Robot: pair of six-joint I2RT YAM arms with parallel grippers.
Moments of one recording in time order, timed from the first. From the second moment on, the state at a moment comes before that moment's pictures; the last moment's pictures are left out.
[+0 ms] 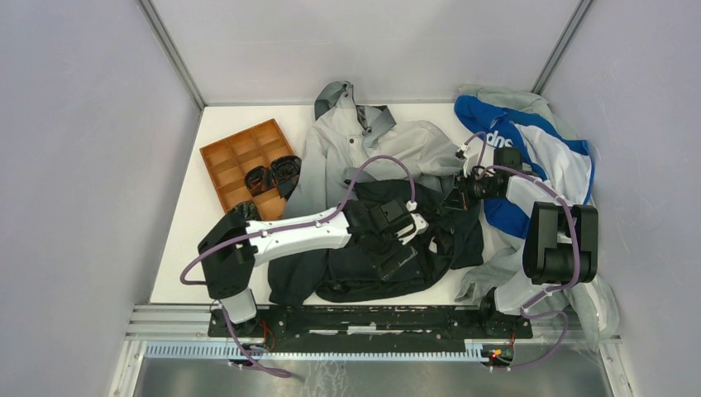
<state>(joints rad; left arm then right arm) -1.15 1.71 1.32 -0.77 0.06 -0.16 -0.11 1.61 0.92 -0.44 -0.84 -0.47</state>
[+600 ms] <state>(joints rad) -1.25 1.89 1.40 -0.77 0.04 -0.17 -0.11 1.61 0.92 -0.44 -0.84 -0.47</state>
